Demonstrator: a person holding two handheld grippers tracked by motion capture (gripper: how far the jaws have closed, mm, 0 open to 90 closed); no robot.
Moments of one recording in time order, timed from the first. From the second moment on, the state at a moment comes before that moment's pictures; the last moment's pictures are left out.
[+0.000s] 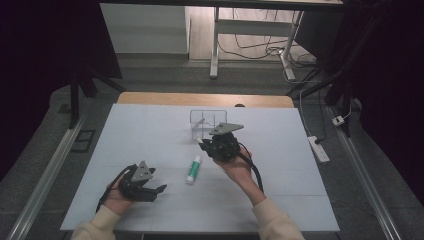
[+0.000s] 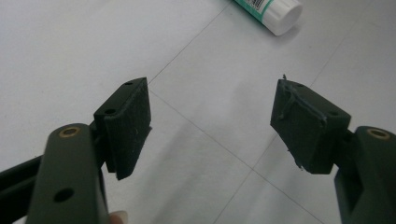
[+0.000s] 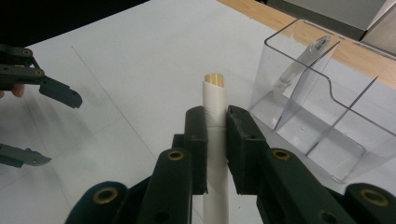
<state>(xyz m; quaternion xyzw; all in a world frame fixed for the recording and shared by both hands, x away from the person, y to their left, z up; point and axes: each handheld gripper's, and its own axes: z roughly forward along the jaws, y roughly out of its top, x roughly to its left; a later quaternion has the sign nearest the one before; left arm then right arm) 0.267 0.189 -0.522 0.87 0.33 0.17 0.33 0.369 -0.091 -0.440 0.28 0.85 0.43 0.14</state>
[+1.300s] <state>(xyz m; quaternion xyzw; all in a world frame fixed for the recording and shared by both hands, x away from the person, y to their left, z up) 0.267 0.192 -0.519 0.86 0.33 0.17 0.34 0.402 -0.083 -0.419 0.30 0.82 0.46 0.17</state>
